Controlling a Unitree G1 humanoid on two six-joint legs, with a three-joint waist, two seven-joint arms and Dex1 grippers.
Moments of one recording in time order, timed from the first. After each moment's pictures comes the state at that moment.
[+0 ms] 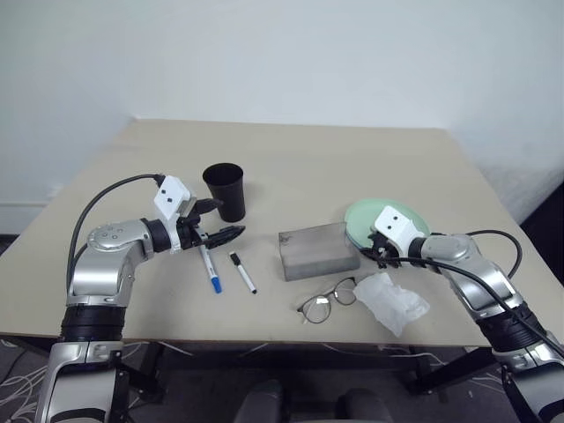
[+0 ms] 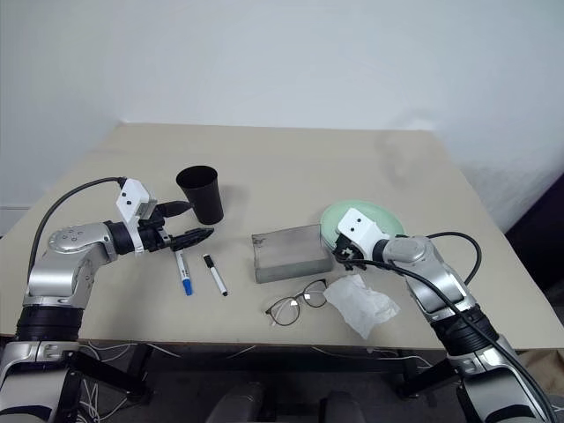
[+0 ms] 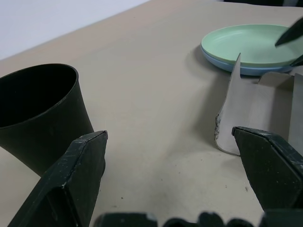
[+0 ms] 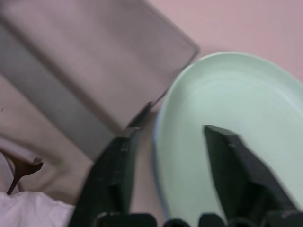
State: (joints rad) left arm -0.45 0.67 0.10 0.20 -0.31 0.37 -1.01; right arm -0.48 -0.63 0.25 -0.09 0.08 0.70 0.72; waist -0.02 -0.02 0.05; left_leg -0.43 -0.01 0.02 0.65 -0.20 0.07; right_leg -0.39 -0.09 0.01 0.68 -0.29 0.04
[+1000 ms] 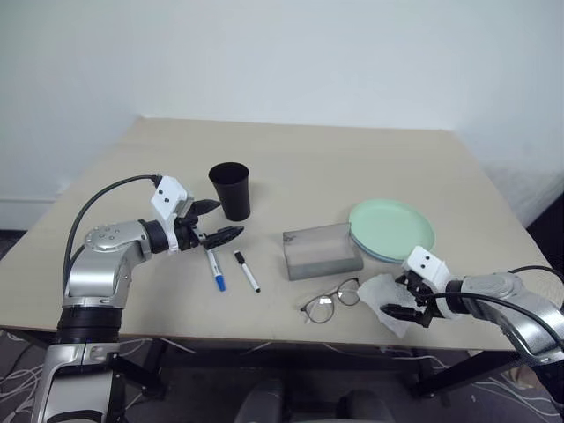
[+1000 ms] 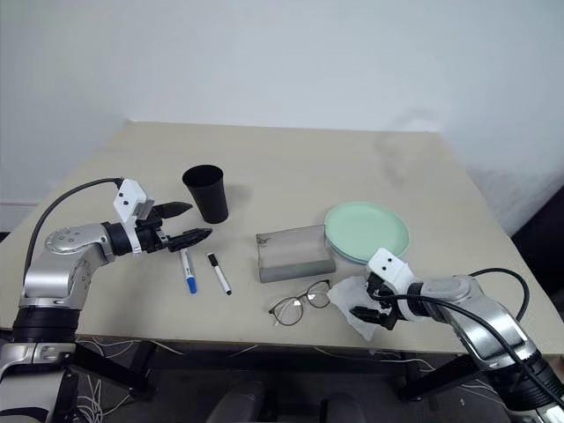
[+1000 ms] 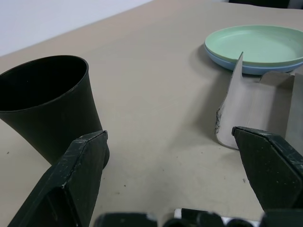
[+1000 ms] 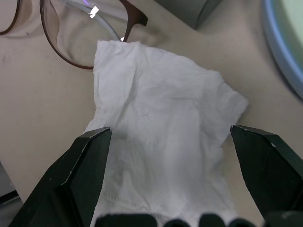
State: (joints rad) left arm -0.44 0.69 0.10 0.19 -0.33 0.38 -1.00; right arm -0.18 -0.84 0.22 -0.33 0.27 0.86 0.83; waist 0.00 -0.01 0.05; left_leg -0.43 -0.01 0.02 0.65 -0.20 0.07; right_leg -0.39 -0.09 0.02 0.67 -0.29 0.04
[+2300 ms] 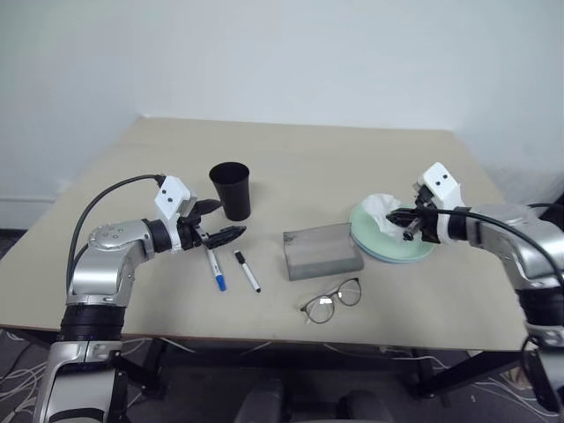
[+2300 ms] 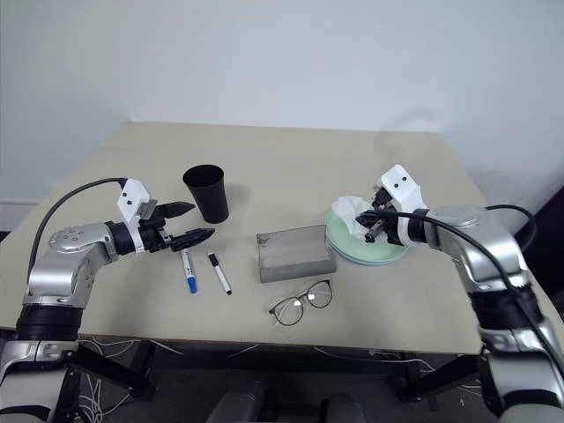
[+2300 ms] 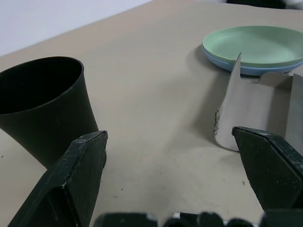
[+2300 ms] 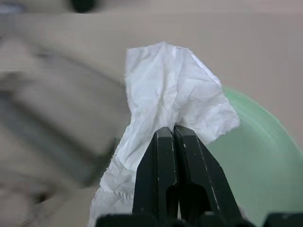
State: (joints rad) left arm -0.45 0.68 0.08 0.21 -0.33 0.37 -1.01; right arm -0.63 -0.68 0.12 0.07 0.27 0.88 0.71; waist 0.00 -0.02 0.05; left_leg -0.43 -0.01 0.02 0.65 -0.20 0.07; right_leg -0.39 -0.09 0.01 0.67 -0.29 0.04
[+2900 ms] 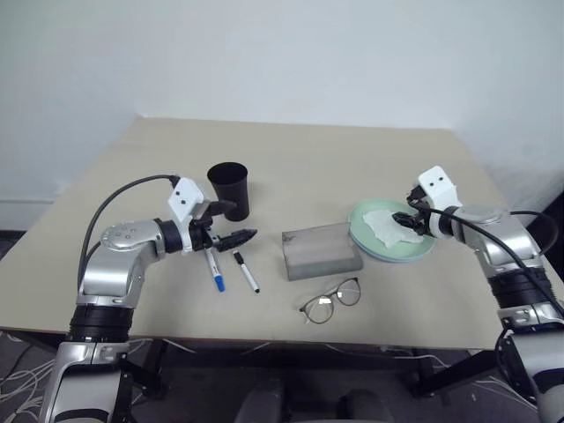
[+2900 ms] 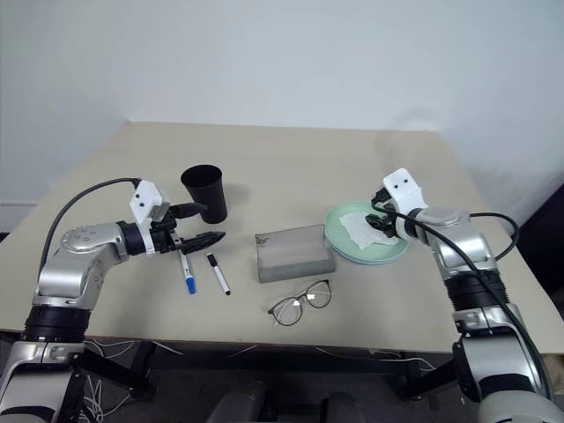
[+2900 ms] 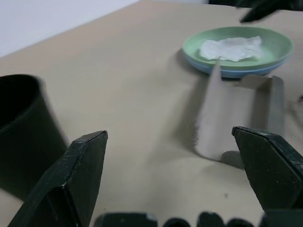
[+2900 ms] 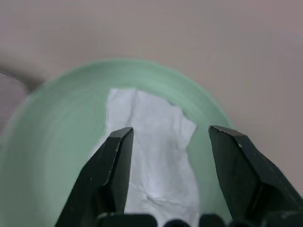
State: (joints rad) left arm -0.42 0.65 0.02 0.08 -0.34 0.42 -1.02; right arm -0.63 -0.67 0.09 0.15 0.18 0.75 0.69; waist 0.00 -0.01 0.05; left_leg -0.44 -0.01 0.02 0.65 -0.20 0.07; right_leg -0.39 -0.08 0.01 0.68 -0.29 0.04
